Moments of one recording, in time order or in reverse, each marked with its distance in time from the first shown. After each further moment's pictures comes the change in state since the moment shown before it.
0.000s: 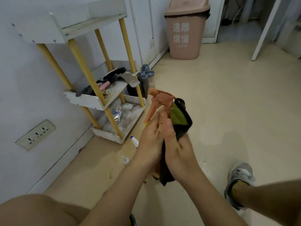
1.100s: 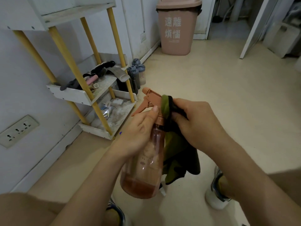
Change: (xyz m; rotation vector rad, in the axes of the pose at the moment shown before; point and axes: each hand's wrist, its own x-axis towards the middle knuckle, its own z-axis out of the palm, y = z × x) left_hand 0.008 0.017 -0.017 0.177 -0.261 -0.008; right_hand 0.046 -0.035 -0.079 -0.793 -0.256 -0.160
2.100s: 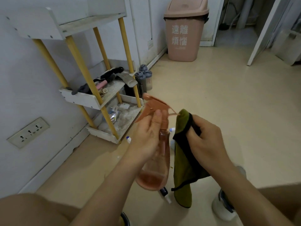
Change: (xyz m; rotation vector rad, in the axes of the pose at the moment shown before) left_hand -0.002 0.002 0.010 -0.163 0.244 -0.102; right_hand -0.018 0.014 0.034 0.271 0.238 0.093
